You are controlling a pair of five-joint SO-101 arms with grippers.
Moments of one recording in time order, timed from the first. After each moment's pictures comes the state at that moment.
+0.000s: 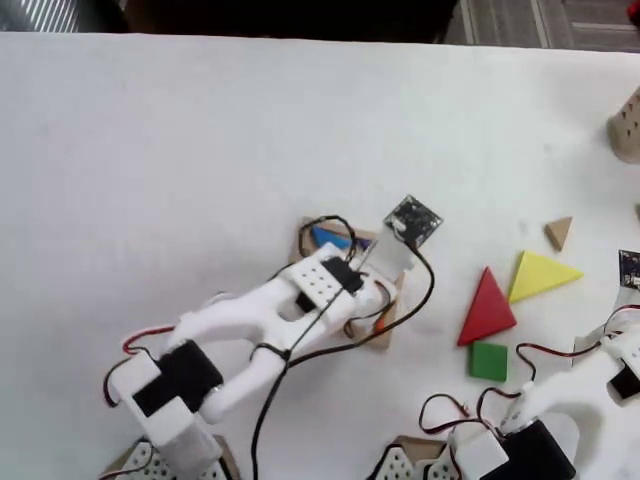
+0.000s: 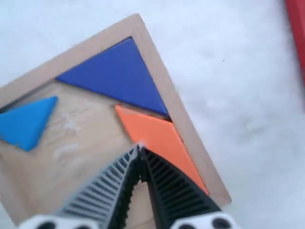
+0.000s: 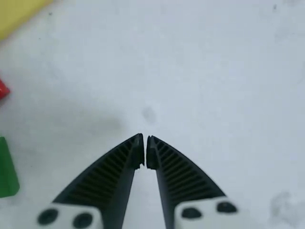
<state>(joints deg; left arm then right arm) 42.9 9.9 28.2 40.2 5.1 56.3 -18.9 49.9 45.5 48.0</state>
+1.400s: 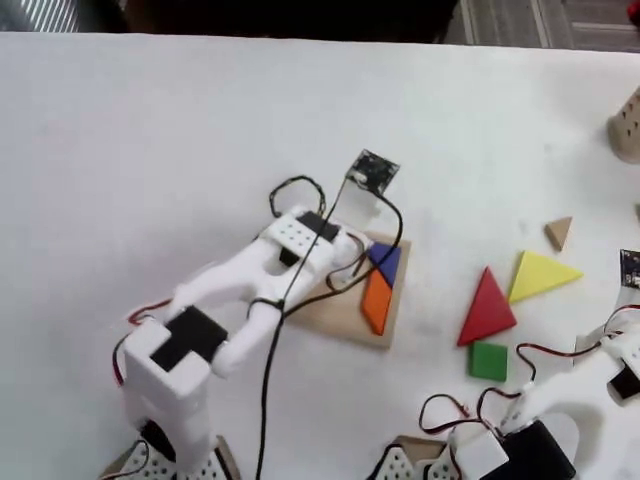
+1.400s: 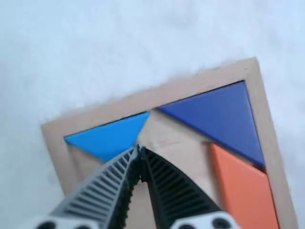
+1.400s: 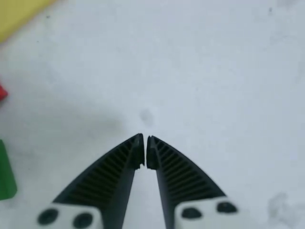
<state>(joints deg) 30.9 19.5 16.7 42.9 5.1 56.4 -18.9 49.9 44.7 48.0</state>
